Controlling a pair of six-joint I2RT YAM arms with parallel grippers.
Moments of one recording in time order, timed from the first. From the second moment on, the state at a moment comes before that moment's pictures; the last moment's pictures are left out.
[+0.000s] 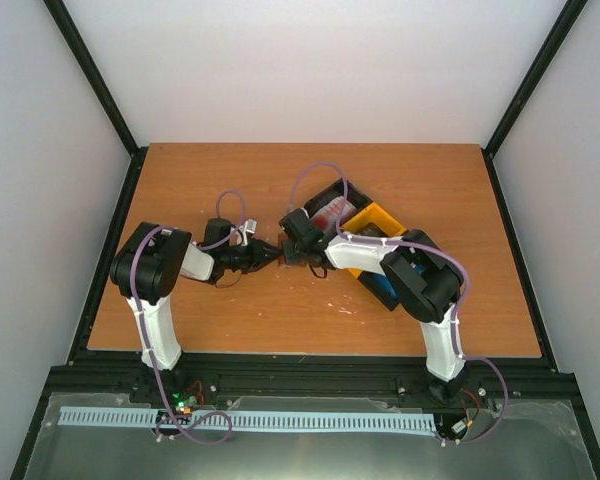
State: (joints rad) left arm -0.25 1.98 0.66 0.60 0.80 -0.82; right arm 0.80 2.02 1.29 -0.18 0.14 0.41
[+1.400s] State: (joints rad) left arm -0.22 1.60 0.57 0.22 0.51 -0.74; right arm 0.82 1.61 1.19 -0.45 0.33 0.61
